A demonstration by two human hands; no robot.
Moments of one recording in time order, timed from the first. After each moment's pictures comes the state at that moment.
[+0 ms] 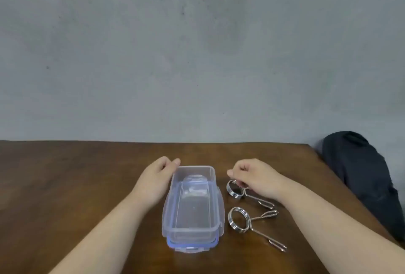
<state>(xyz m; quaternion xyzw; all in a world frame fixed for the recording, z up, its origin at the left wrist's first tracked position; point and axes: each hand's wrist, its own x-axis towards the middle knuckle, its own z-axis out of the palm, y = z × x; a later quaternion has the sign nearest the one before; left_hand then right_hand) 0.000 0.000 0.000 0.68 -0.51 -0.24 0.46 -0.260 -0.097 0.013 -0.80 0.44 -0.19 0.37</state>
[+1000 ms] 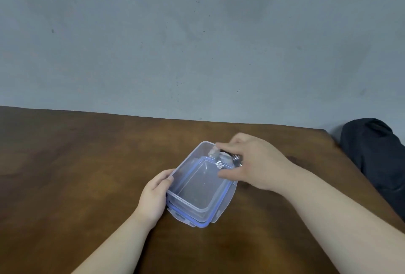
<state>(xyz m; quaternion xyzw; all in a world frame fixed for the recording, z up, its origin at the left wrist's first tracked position) 0.013 0.030 -0.098 0.62 -0.39 -0.36 0.58 -0.221 -0.068 0.035 -0.91 0.36 -0.12 0.16</state>
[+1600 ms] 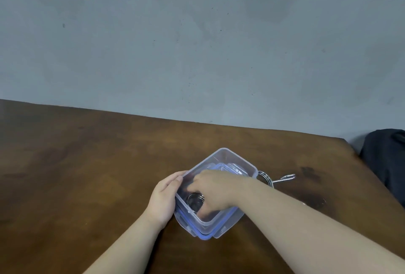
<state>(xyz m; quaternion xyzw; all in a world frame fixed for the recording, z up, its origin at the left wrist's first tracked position) 0.035 0.001 -0.115 0.54 -0.36 -0.40 0.65 -0.110 -0.086 -0.035 -0.97 0.17 0.12 0.14</state>
